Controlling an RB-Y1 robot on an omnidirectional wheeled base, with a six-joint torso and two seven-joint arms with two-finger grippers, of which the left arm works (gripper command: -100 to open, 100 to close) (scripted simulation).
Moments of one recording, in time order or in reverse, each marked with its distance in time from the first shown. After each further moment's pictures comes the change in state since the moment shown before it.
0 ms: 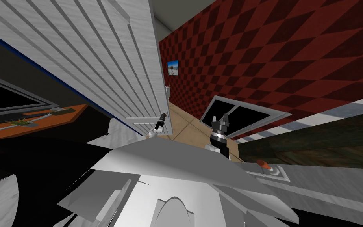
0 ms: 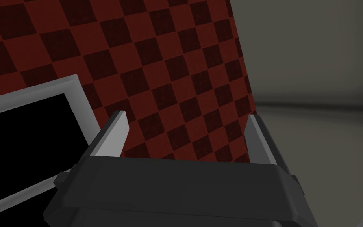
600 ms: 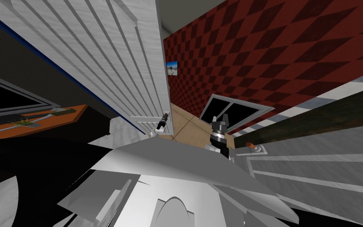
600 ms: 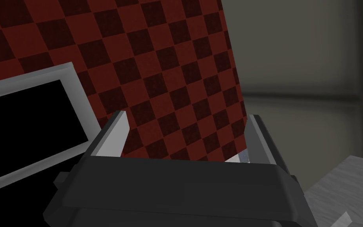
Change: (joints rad) arm -0.002 0.000 -0.071 -0.002 -0.010 -0.003 0.015
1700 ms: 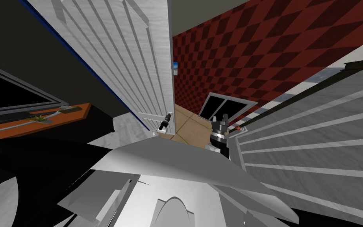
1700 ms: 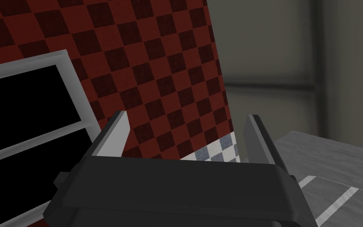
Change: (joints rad) arm 0.010 -0.014 -0.092 -0.028 -0.014 0.004 0.018
